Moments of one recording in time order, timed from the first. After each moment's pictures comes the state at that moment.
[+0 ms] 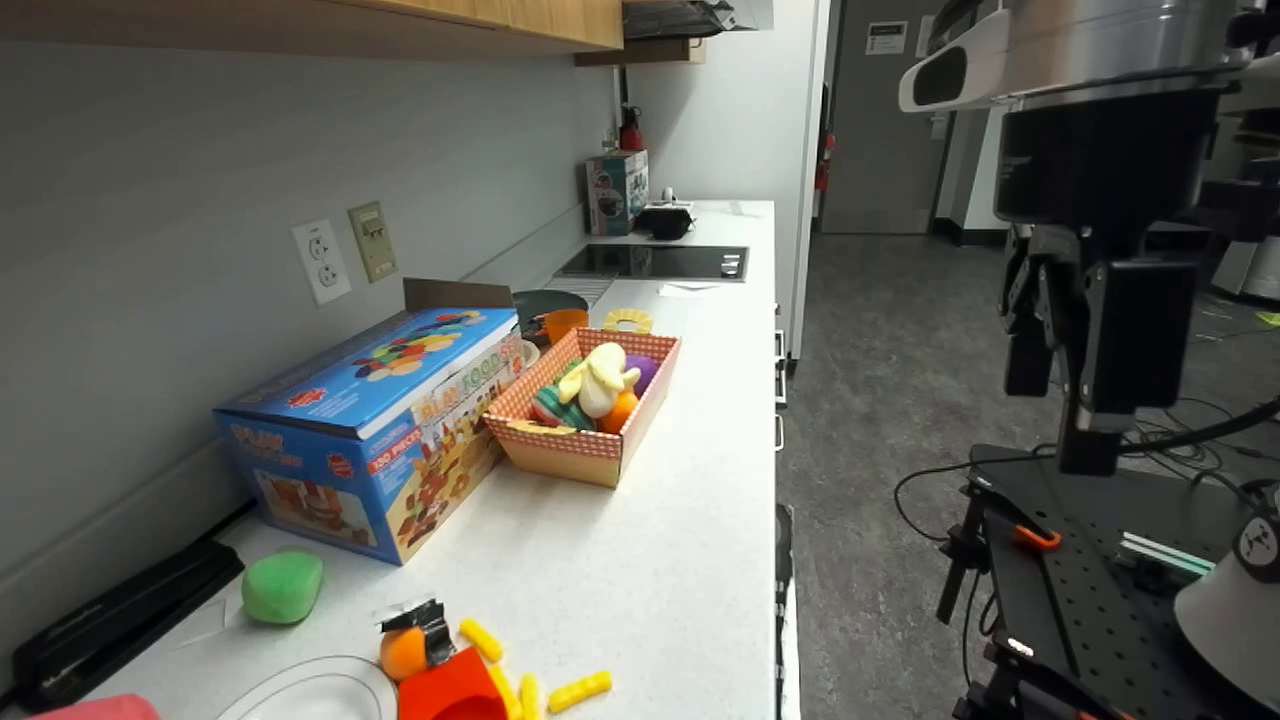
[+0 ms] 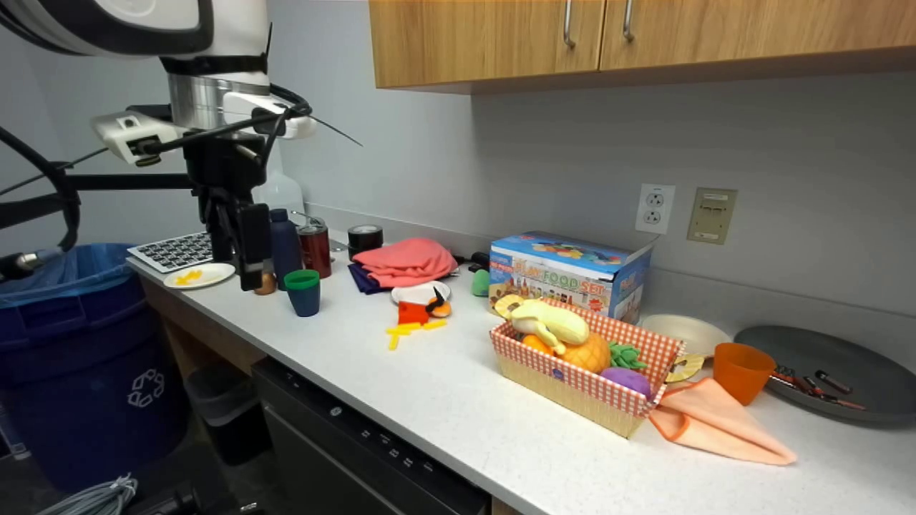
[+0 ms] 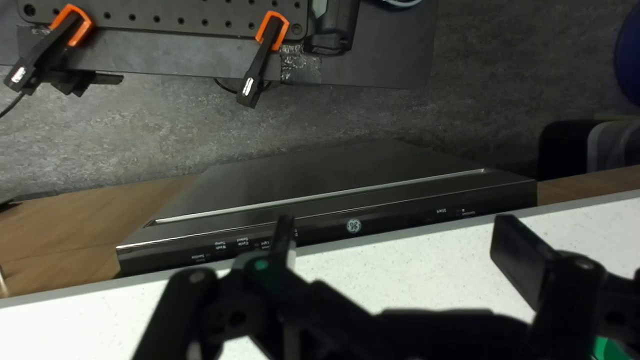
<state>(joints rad) 0.21 -0.75 0.18 -2.71 0.26 1.91 0.18</state>
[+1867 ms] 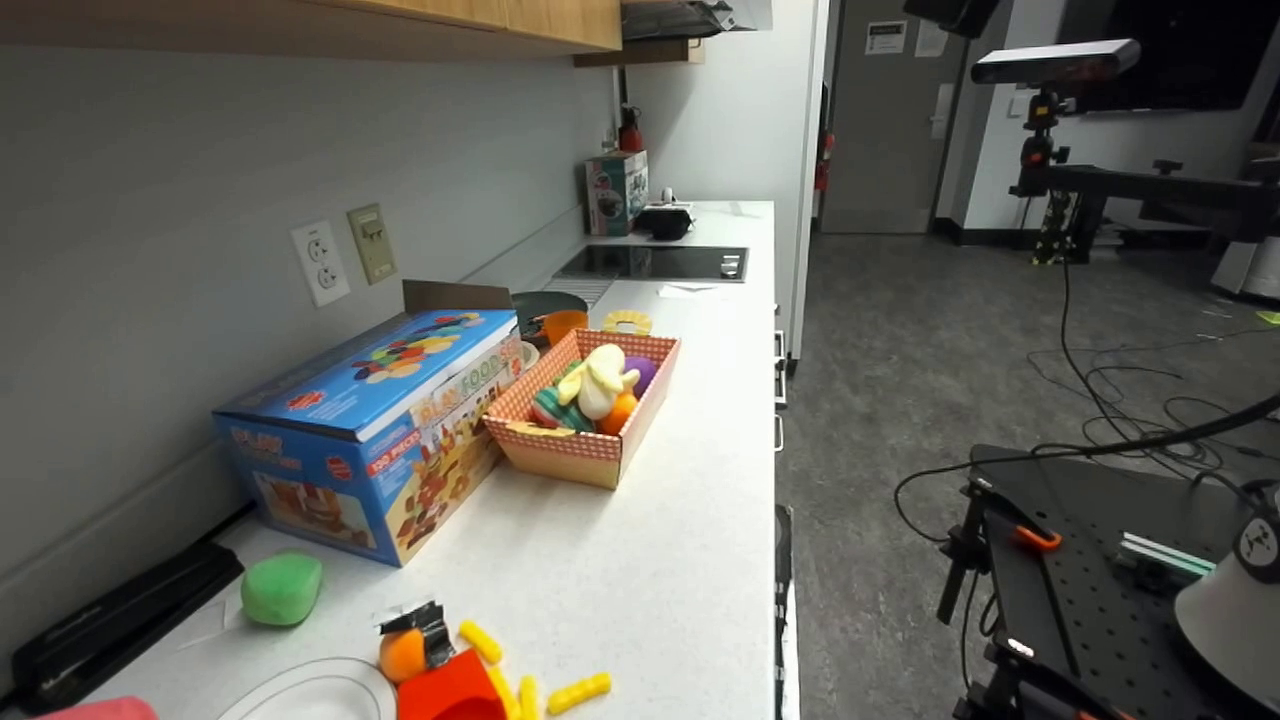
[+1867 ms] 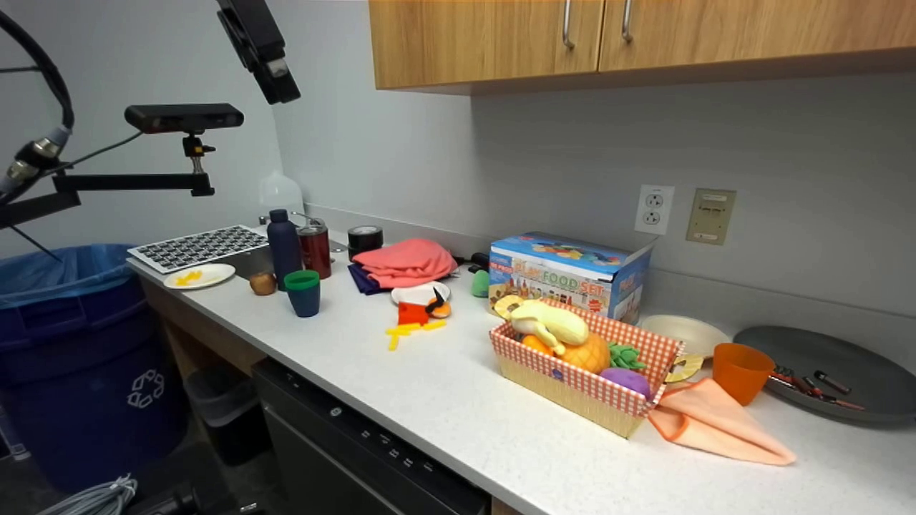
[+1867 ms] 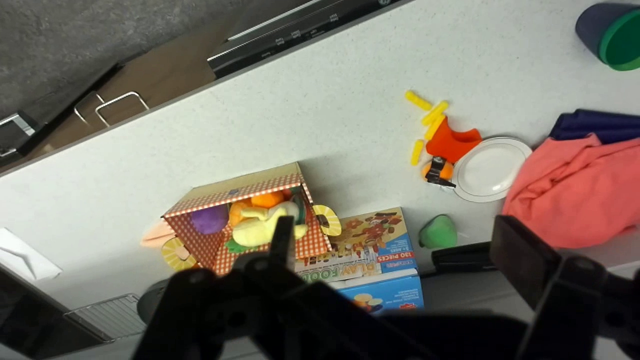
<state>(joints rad) 0.10 -0.81 0.27 -2.34 0.03 1.87 0.52</state>
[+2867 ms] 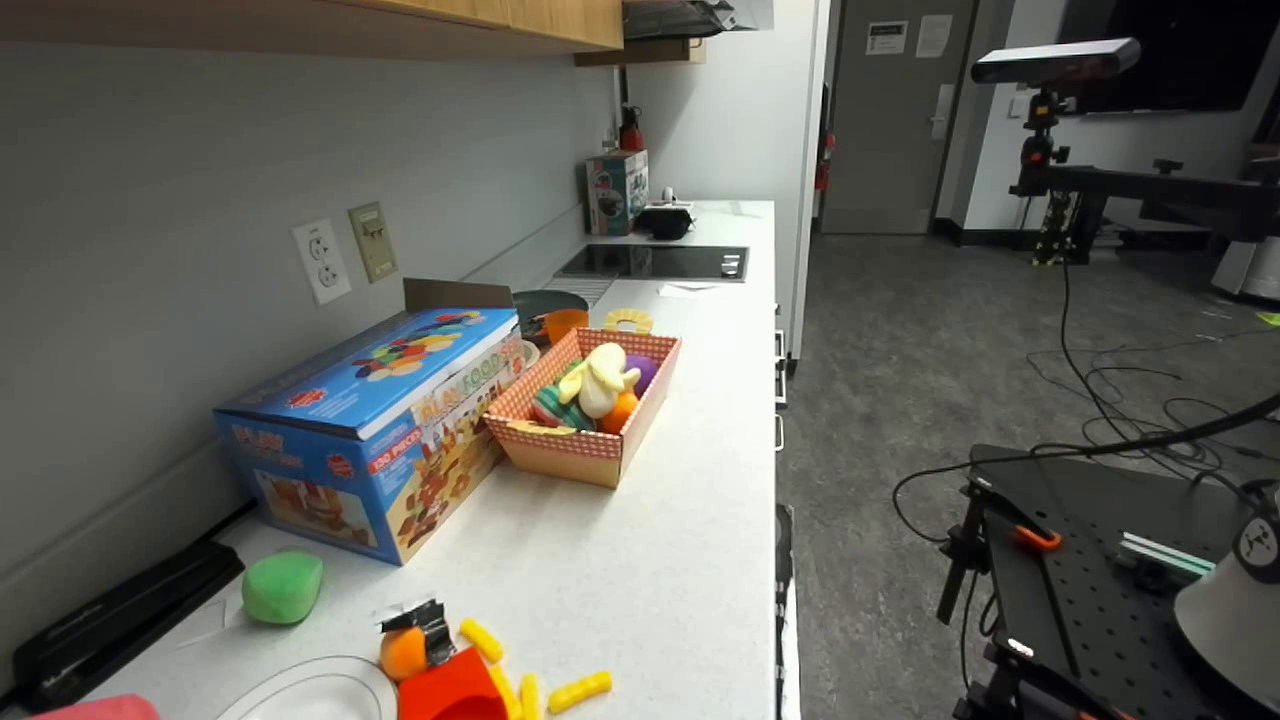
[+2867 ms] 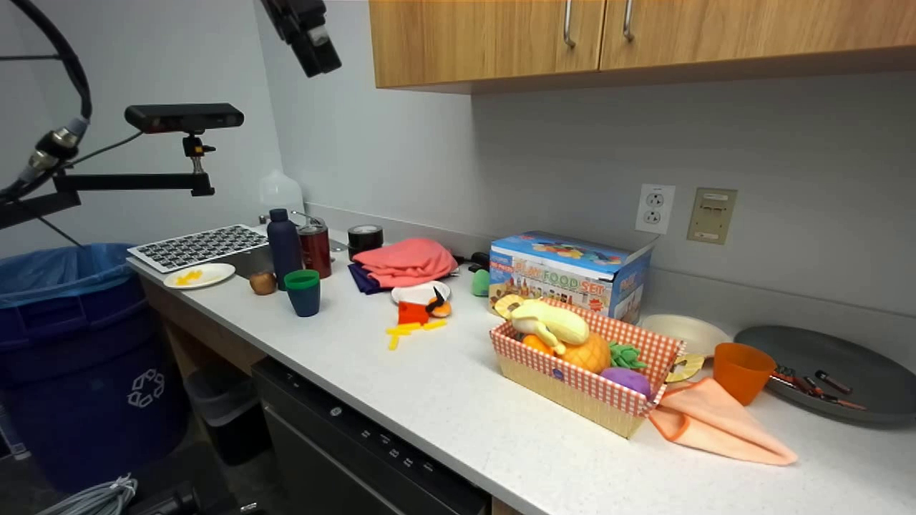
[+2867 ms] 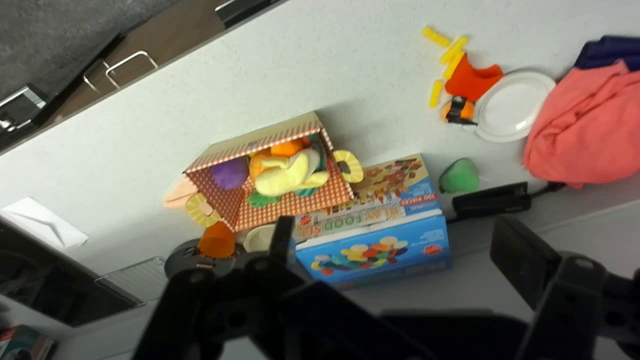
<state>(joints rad) 0.02 -0.76 0.23 -2.26 -0.01 1.91 0.49</state>
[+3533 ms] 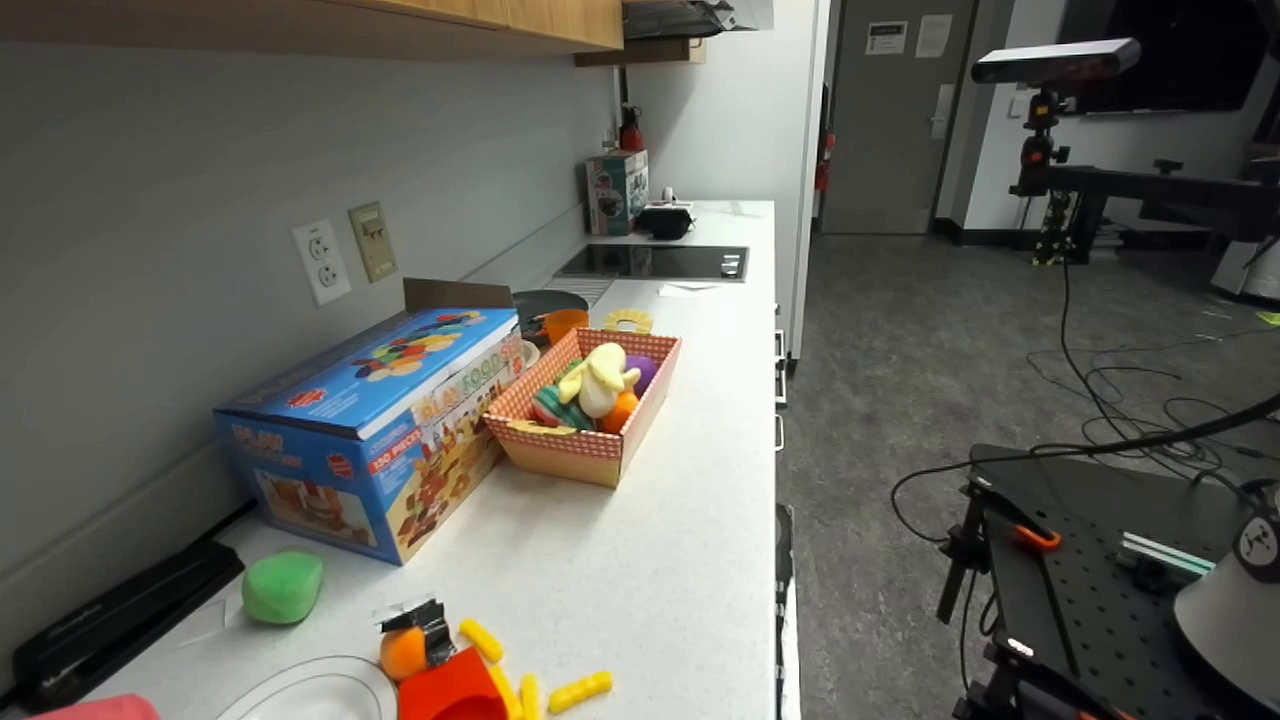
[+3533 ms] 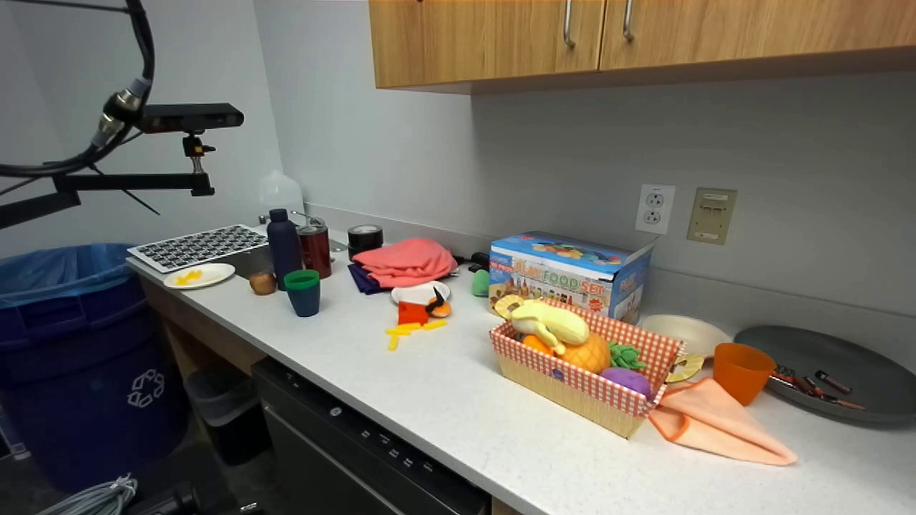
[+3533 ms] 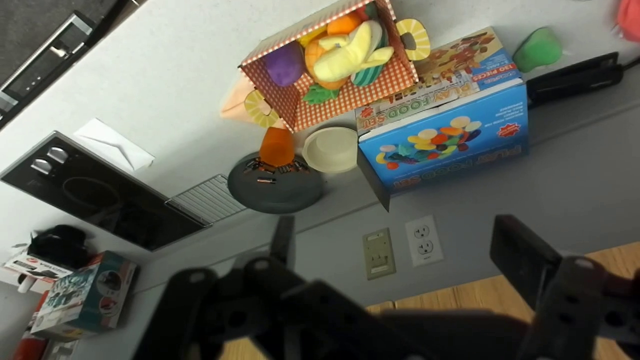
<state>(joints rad) -0.14 -0.58 0.18 -2.03 -0.14 1.98 0.48</state>
